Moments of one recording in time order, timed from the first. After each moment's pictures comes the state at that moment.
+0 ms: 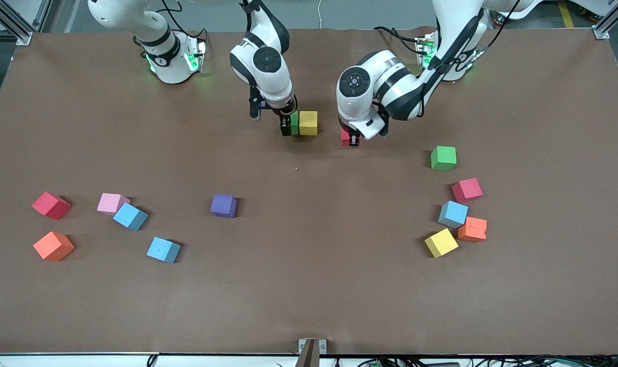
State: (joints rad) left arm -0.28 0.33 -0.57 -2.16 0.16 2.23 -2.42; right arm 1.00 0.29 0.00 -2.31 0.21 2.59 2.35
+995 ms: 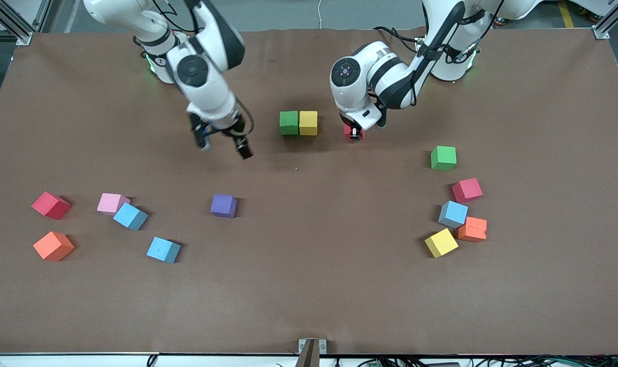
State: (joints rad) left arm -0.69 0.24 -0.22 -2.23 0.07 2.23 -2.43; right arm 0.55 0.08 -0.03 -2.30 0.07 2.47 1.55
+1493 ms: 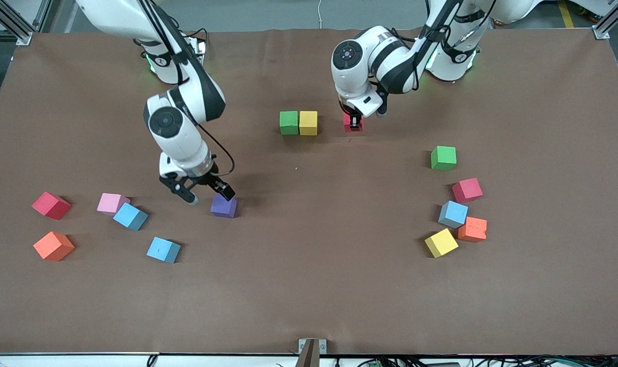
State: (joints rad) left arm -0.94 0.18 0.01 -2.29 0.02 2.26 -2.43; right arm 0.44 0.34 -0.03 -2.08 -0.01 2.53 0.90
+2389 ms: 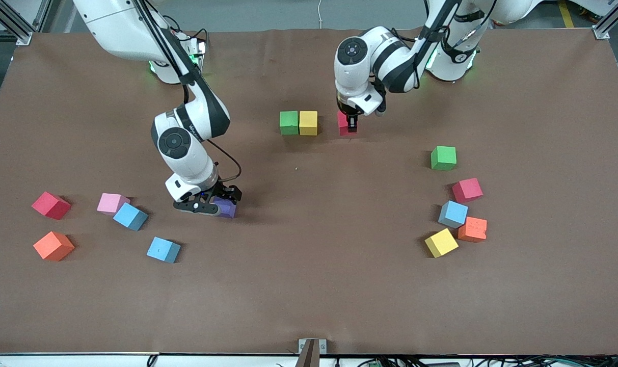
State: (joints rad) left arm -0.96 0.19 0.00 -2.34 -0.01 2.44 -2.53; right arm 0.42 0.42 -0.01 -2.04 -0.02 2.52 0.54
